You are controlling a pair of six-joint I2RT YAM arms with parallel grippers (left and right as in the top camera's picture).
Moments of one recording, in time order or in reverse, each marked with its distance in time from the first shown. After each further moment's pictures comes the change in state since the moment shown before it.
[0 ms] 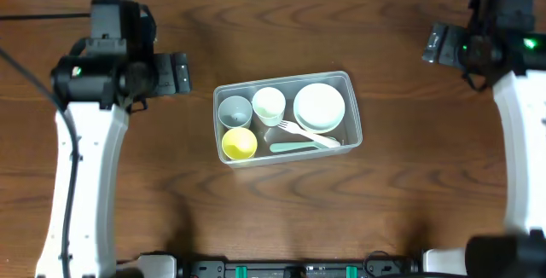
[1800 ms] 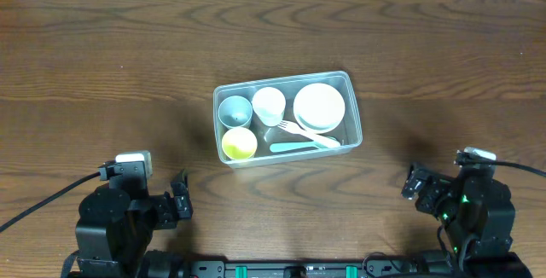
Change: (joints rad) left arm -0.081 -1.010 -0.729 0.082 0.000 -0.042; right arm 0.143 -1.172 -1.014 0.150 0.015 0.121
